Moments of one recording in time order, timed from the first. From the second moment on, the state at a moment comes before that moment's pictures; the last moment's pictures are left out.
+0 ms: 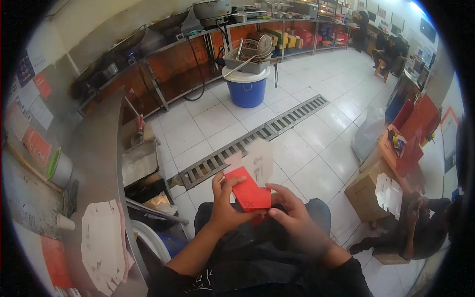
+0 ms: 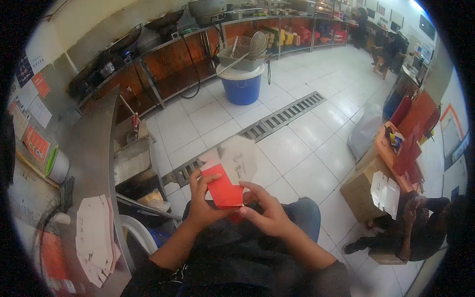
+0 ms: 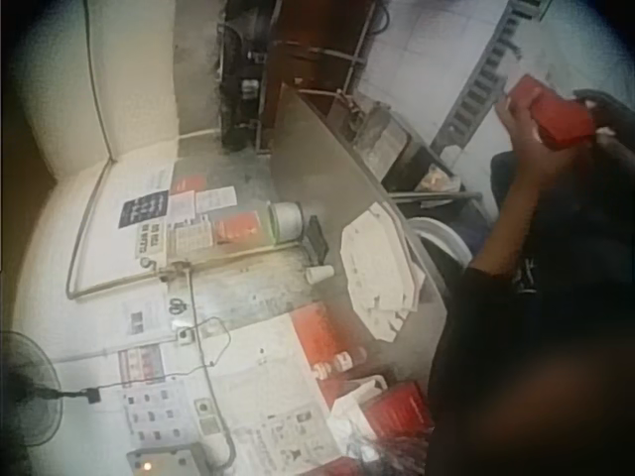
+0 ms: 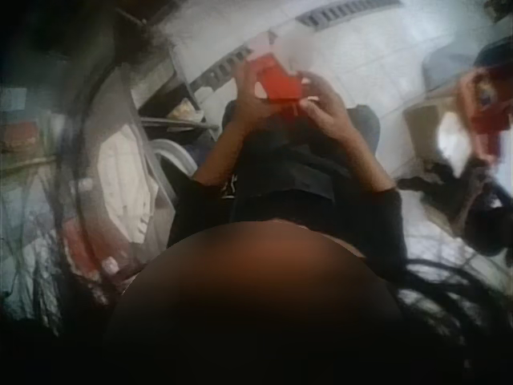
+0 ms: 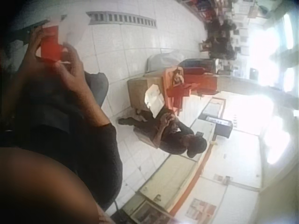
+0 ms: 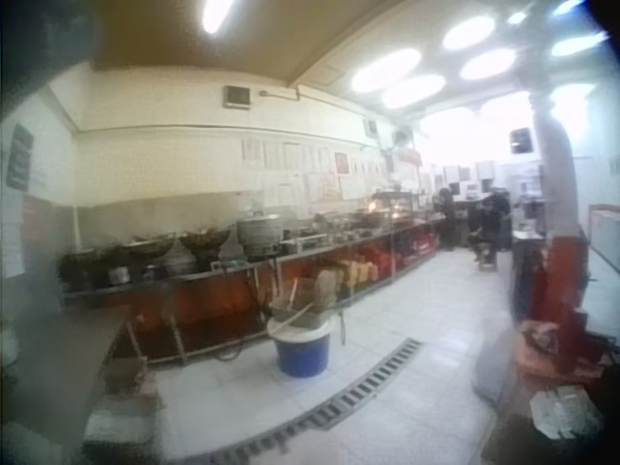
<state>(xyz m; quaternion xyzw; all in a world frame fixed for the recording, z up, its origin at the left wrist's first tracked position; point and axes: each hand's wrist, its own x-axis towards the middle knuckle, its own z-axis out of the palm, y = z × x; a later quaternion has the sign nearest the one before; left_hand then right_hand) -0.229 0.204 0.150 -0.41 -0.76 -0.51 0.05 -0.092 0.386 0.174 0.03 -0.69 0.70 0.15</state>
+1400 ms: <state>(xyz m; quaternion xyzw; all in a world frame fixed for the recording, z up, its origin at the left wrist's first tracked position) -0.222 0.203 0.144 -0.51 -0.74 -0.40 0.16 -0.096 0.365 0.129 -0.06 -0.59 0.78 0.19</state>
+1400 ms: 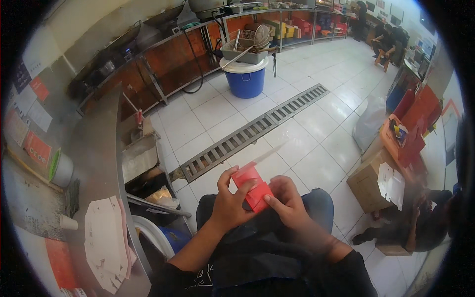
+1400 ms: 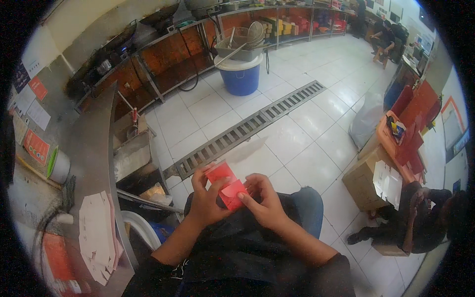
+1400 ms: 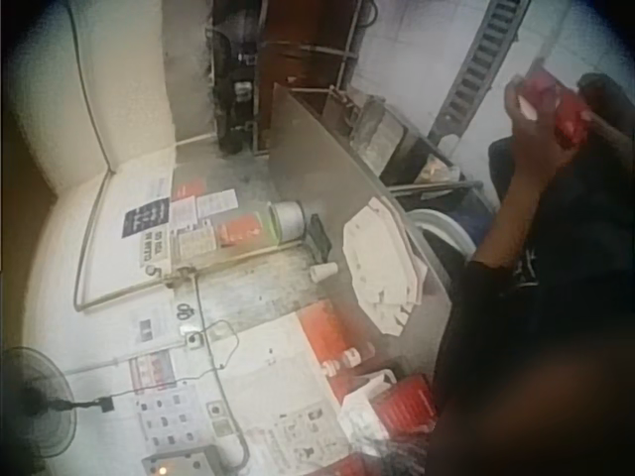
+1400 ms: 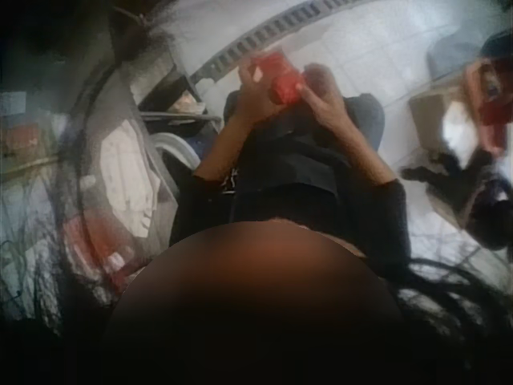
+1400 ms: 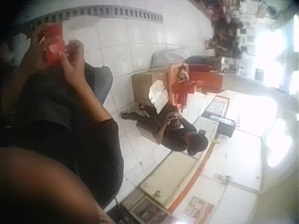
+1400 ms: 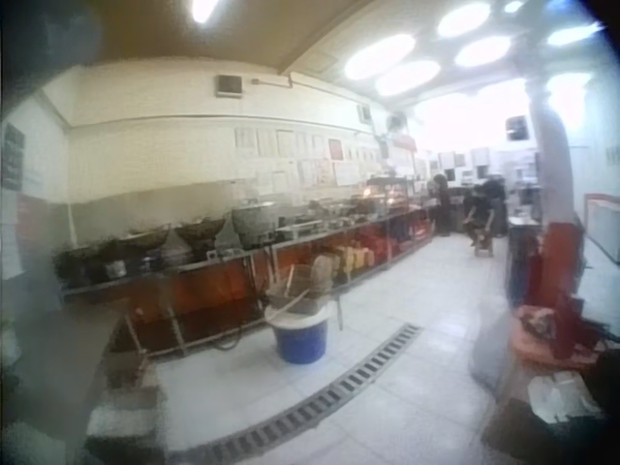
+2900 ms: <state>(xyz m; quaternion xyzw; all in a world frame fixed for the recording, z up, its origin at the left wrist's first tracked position) -0.232 0.210 0.125 -0.56 -0.69 -0.40 0.22 -0.090 0.361 0.138 -0.02 -0.56 0.82 0.11</state>
